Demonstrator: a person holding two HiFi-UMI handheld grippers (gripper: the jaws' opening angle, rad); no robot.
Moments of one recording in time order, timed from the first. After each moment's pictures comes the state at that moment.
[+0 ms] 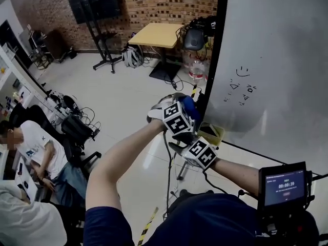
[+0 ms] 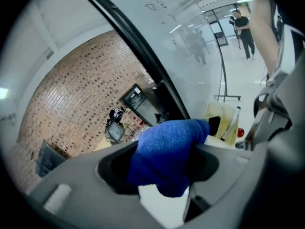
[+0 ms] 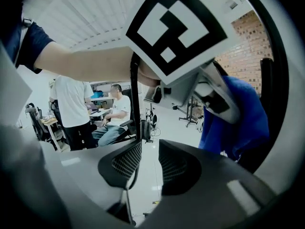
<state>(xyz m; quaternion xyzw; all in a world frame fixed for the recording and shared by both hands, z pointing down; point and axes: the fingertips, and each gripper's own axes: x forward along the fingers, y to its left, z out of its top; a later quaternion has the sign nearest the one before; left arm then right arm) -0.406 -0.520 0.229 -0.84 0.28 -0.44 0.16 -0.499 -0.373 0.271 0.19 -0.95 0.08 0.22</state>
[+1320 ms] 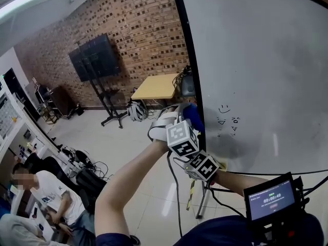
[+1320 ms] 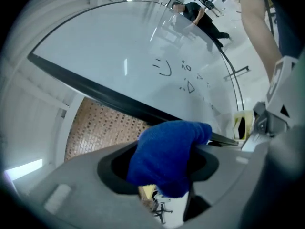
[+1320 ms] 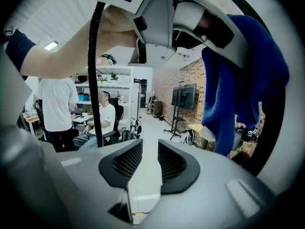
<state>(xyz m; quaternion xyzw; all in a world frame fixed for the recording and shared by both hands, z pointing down) -0.365 -0.522 0.021 -0.75 0.31 -0.42 0.41 -0.489 -0.445 0.166 0.28 -0.94 0.01 0.18</state>
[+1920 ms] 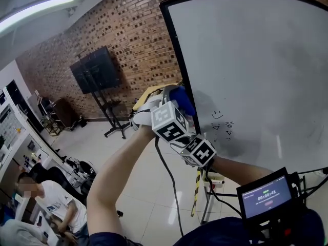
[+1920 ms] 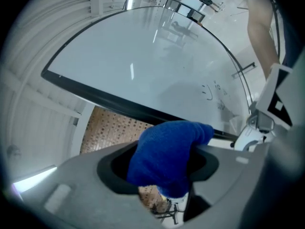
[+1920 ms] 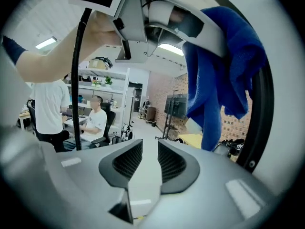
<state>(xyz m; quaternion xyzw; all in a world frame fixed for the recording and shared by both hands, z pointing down) -0.374 -0.533 -0.088 -0.73 0.34 -0.40 0.44 -0.477 -0.488 0.077 0.32 -0.93 -0.03 0.17</state>
